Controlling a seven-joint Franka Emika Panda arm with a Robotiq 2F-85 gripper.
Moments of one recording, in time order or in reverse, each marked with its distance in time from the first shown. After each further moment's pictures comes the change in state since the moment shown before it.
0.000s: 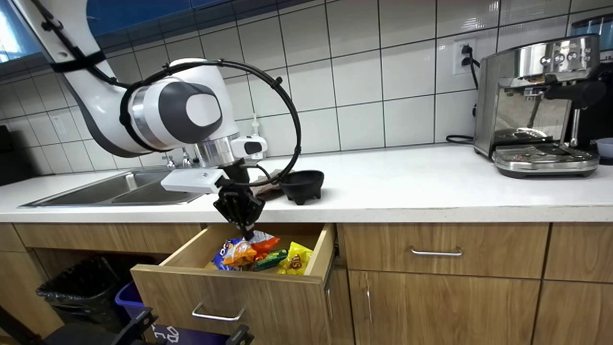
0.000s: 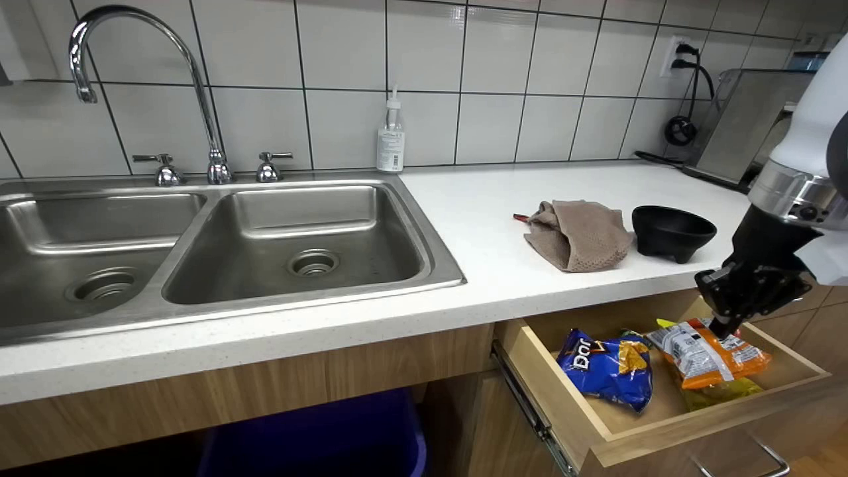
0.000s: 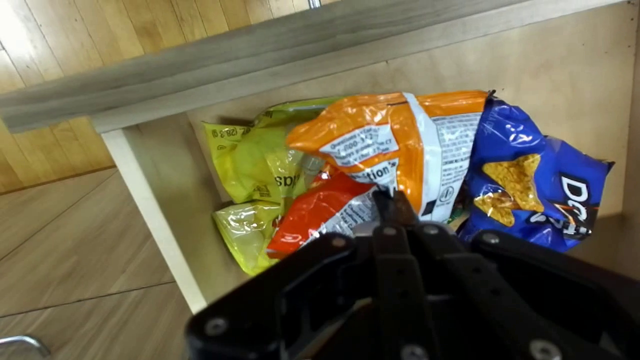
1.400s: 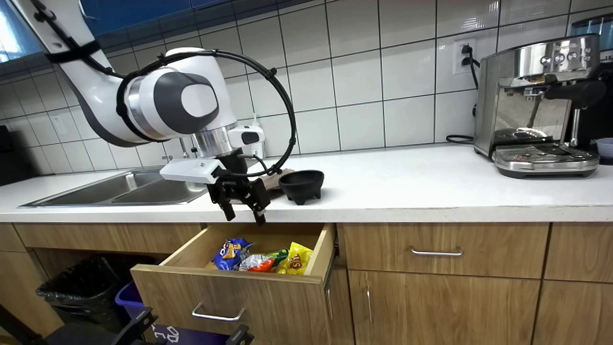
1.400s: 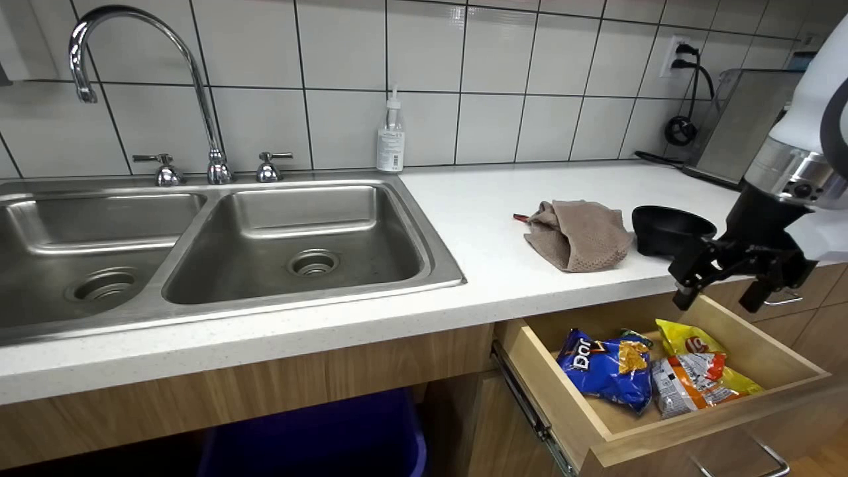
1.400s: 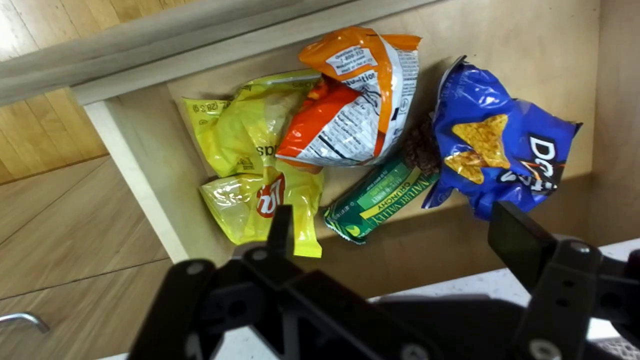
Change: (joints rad) arm 0.014 -0.045 0.014 0.013 0.071 -0.015 -0.013
